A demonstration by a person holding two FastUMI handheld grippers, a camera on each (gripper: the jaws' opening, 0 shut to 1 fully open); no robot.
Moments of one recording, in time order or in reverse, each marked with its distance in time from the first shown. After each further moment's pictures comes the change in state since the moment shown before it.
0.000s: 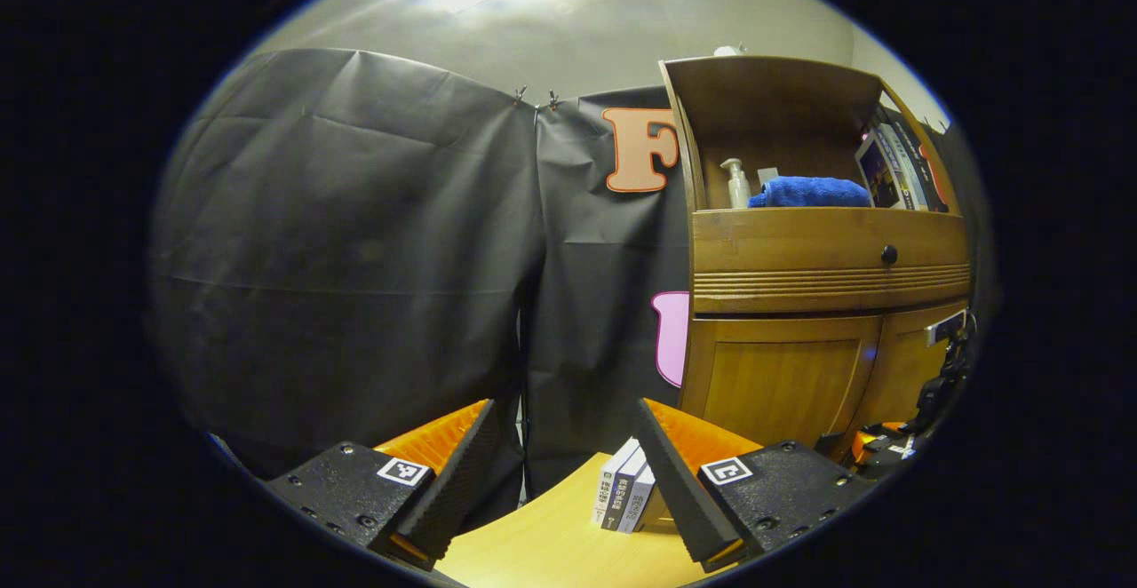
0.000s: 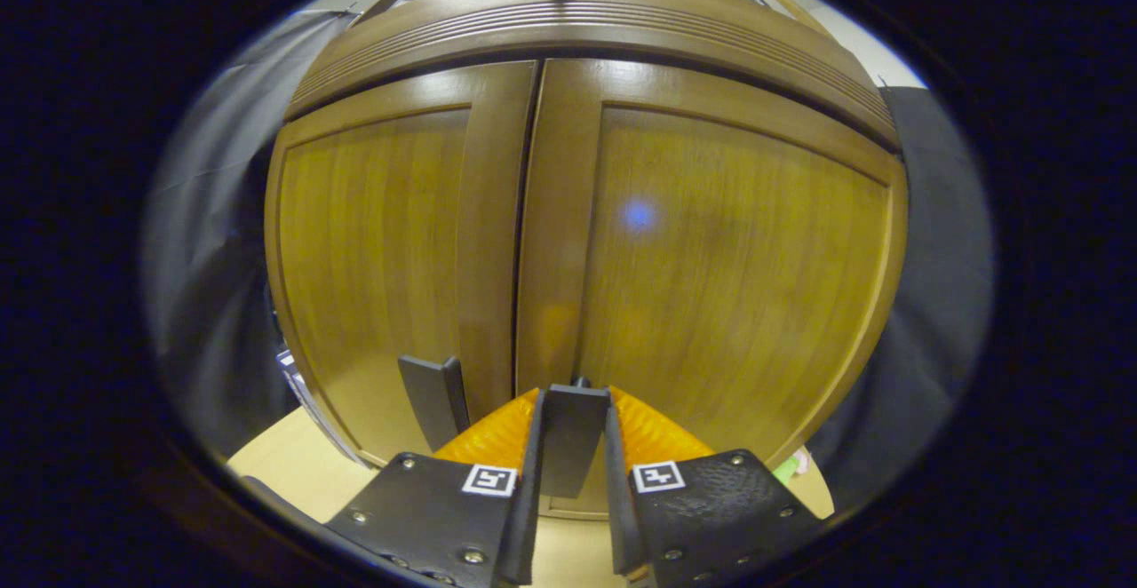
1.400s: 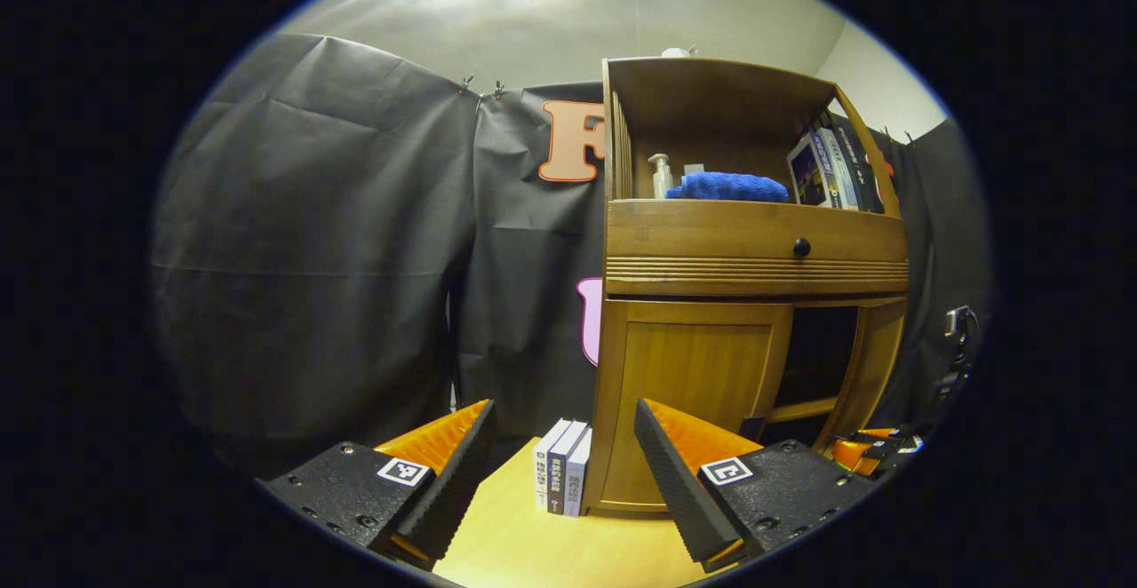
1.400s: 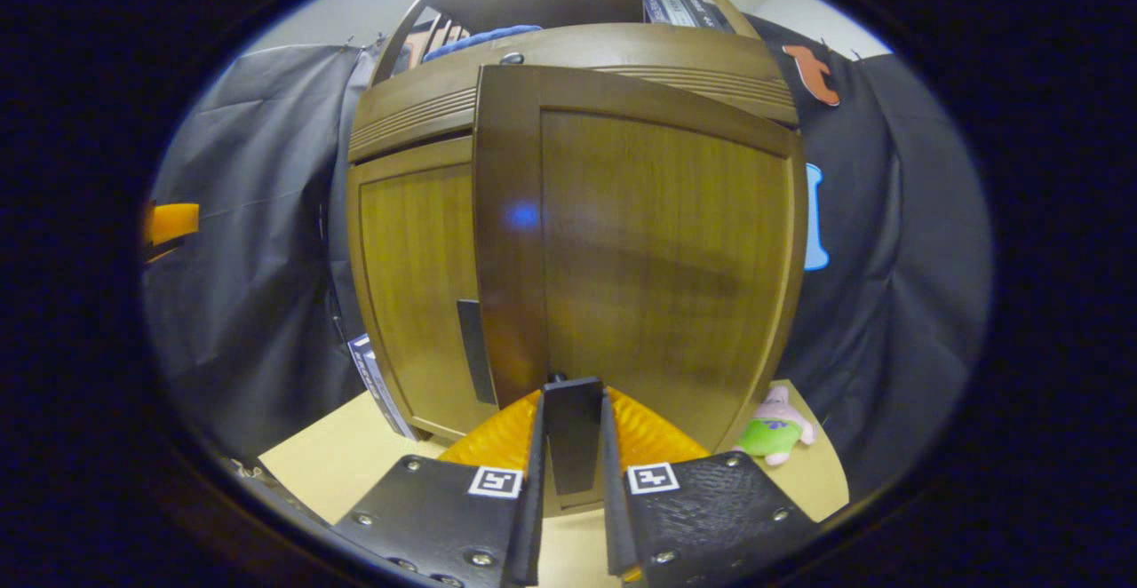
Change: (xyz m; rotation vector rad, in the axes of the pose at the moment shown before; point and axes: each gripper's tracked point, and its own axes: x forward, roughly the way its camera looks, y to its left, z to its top) left arm -0.037 -0.066 -0.014 -0.032 0.046 -0.247; right arm -0.122 -0.041 -0.032 0.071 0.001 0.125
